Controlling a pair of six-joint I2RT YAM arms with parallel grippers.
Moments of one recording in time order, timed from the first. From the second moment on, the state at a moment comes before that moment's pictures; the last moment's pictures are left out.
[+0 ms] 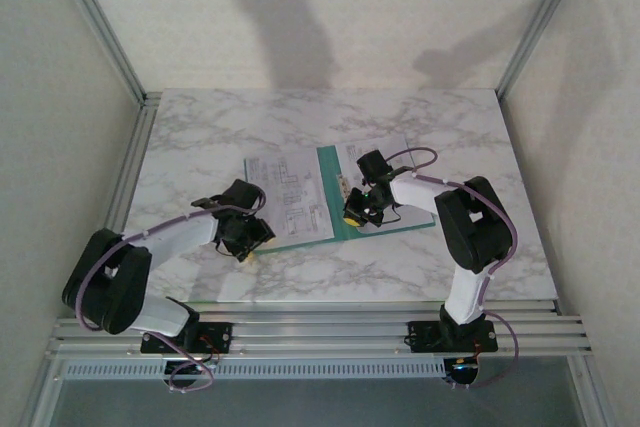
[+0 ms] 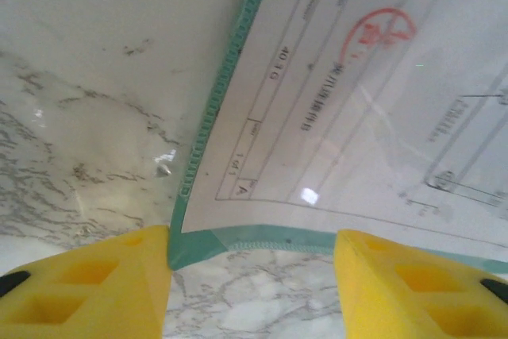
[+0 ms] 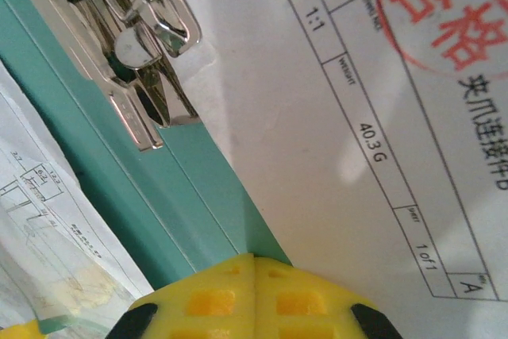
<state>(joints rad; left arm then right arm) -0.44 1.39 0.71 -0.58 0.18 -1.11 0.52 1.85 1.06 -0.49 -0.40 0.88</state>
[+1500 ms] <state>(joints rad) -0.51 1.34 1.14 -0.91 -0.16 -0.72 0.27 1.68 1.11 -0.61 -0.30 0.89</state>
